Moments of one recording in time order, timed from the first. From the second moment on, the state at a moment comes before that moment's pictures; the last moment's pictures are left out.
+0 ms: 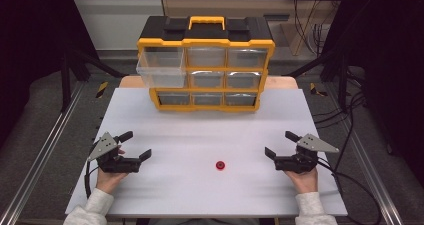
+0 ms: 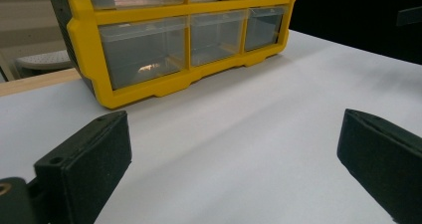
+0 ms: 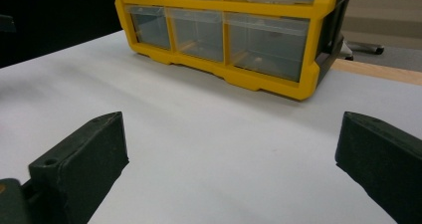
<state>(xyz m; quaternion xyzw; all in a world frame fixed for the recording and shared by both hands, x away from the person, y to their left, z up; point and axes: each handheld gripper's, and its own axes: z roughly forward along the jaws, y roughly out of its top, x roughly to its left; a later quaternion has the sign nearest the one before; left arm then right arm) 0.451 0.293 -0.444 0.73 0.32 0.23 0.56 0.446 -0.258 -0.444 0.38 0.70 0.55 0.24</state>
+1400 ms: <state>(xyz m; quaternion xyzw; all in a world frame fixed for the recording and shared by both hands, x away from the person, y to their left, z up) 0.453 0.292 -0.445 0.73 0.33 0.23 0.56 0.461 -0.182 -0.439 0.34 0.77 0.51 0.18</state>
